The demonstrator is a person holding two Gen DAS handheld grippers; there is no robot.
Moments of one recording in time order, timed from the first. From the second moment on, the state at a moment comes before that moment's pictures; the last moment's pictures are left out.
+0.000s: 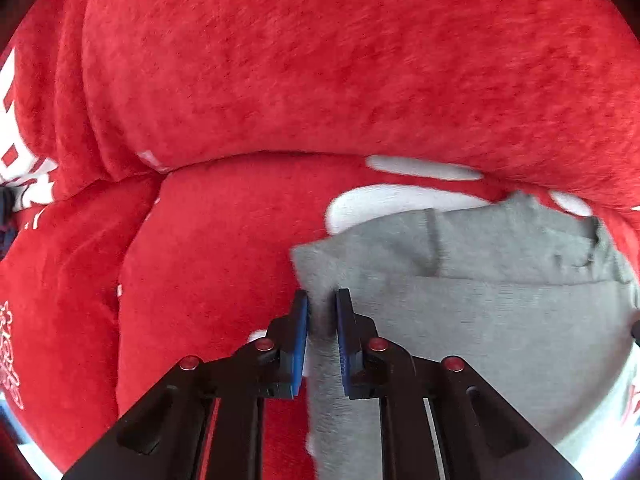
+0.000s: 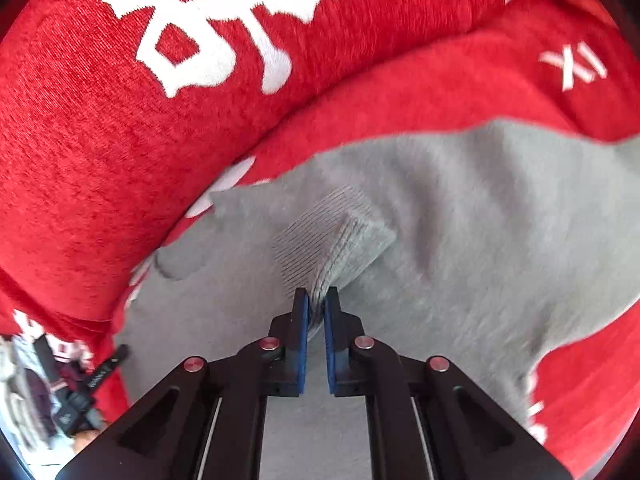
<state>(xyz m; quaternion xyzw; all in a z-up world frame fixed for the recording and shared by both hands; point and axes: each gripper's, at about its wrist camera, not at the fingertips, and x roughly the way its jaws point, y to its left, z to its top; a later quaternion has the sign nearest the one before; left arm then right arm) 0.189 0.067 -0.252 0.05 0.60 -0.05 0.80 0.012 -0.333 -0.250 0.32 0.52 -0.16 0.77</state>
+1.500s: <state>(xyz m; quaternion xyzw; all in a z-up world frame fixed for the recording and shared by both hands) 0.118 0.074 -0.256 0.03 0.62 -0.08 0.78 0.004 -0.314 -0.267 0.32 0.55 -0.13 0.76</state>
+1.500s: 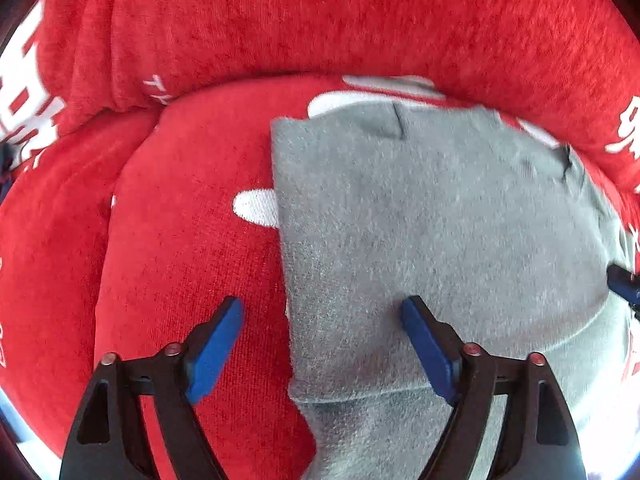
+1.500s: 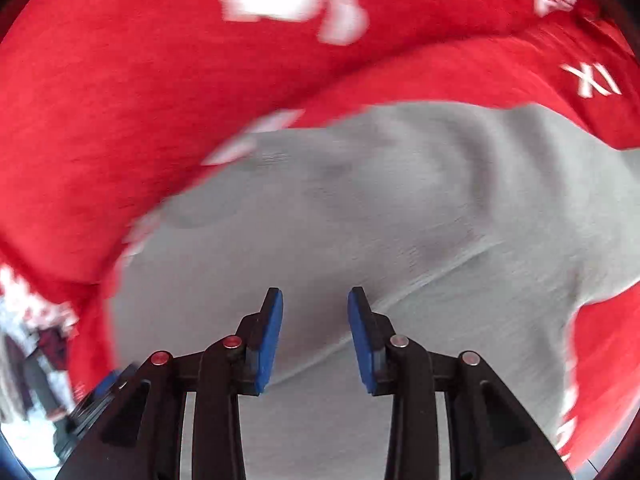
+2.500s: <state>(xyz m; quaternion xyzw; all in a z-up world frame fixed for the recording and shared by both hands) 0.056 -0.104 -0.216 0.13 0.62 -0.16 0.75 -0.125 -0.436 -0.273 0.59 0.44 -0.07 0.67</state>
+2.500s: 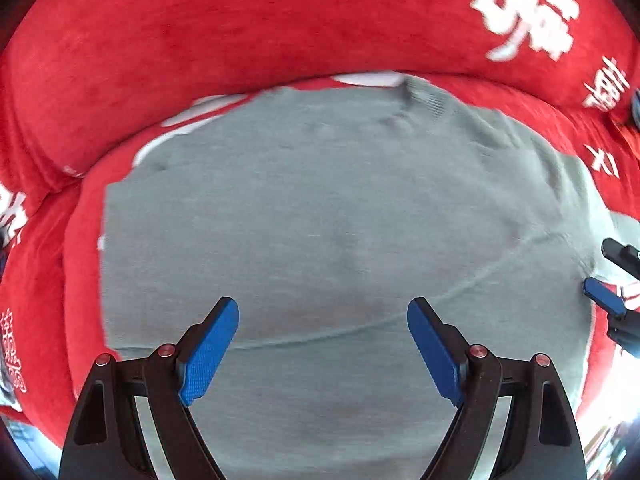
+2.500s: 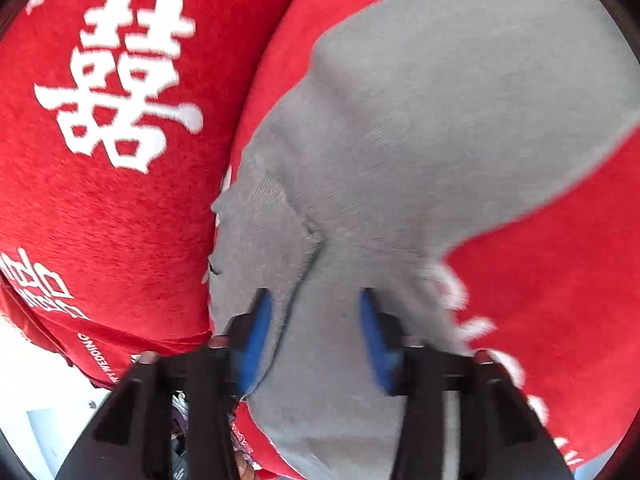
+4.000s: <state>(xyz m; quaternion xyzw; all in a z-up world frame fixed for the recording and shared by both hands) 0.045 -0.188 -0.209 0.14 0.59 -0.16 0.78 -0.147 -0.588 -0.220 0.66 0.22 -0.05 0.72</state>
